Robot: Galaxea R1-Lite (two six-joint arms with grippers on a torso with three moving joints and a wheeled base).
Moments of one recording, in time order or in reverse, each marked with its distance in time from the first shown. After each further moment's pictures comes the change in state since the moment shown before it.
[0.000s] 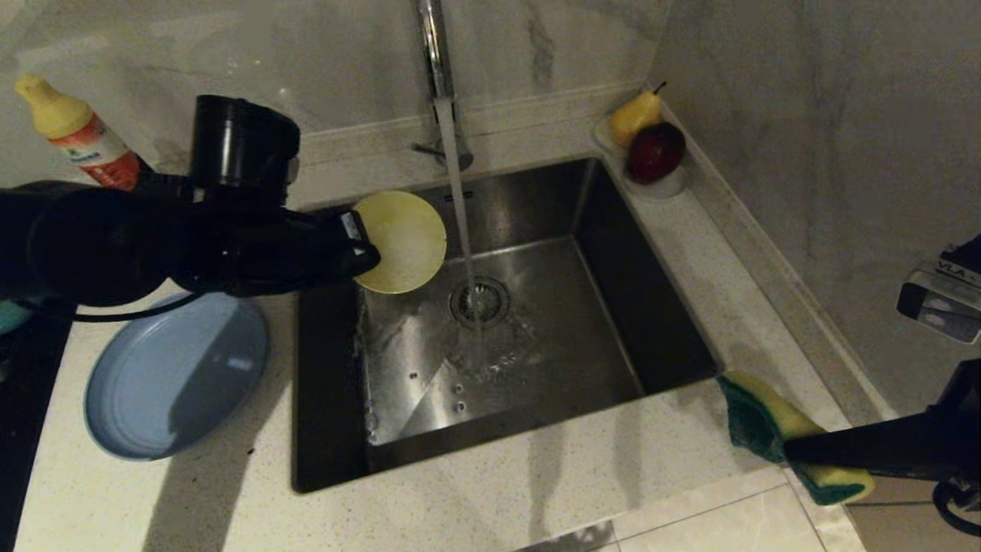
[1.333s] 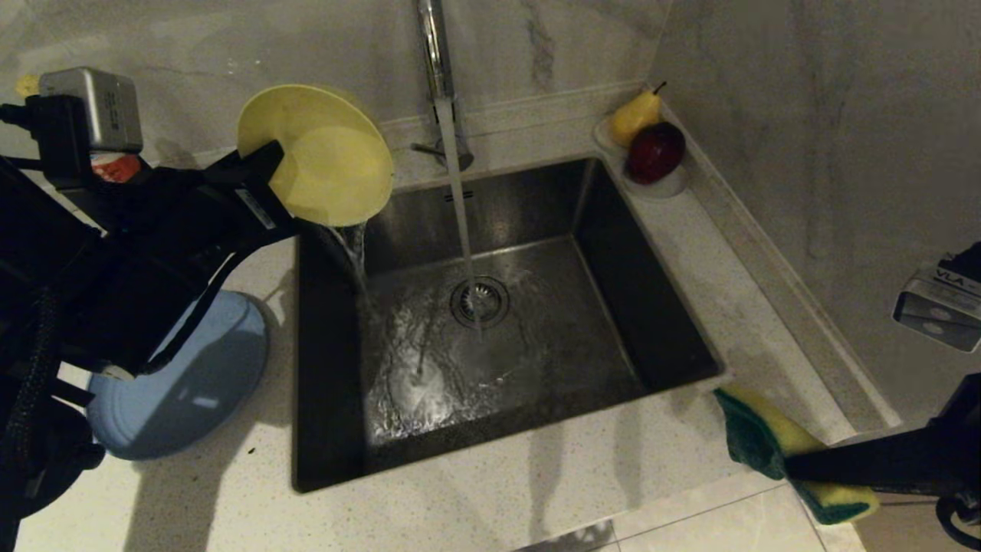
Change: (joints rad) left arm 0.050 -0.177 0.615 -1.274 -0.113 0.508; right arm 0.036 -0.008 0.002 0.011 0.001 0.008
